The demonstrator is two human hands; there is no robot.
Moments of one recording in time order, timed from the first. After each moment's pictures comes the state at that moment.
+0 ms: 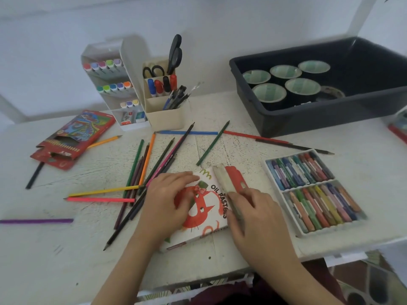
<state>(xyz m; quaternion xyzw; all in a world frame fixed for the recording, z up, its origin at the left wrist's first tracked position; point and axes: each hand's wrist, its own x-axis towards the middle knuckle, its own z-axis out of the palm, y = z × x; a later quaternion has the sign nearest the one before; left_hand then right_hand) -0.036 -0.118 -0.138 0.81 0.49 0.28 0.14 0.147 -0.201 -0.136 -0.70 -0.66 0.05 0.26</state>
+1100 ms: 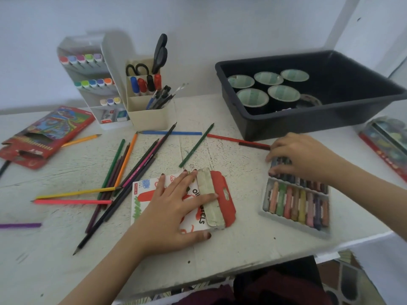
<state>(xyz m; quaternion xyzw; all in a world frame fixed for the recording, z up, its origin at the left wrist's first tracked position) -0.016 -0.128 -0.134 0.91 0.38 0.04 0.14 0.309 -0.108 -0.076 -0.60 -0.80 0.03 -0.07</state>
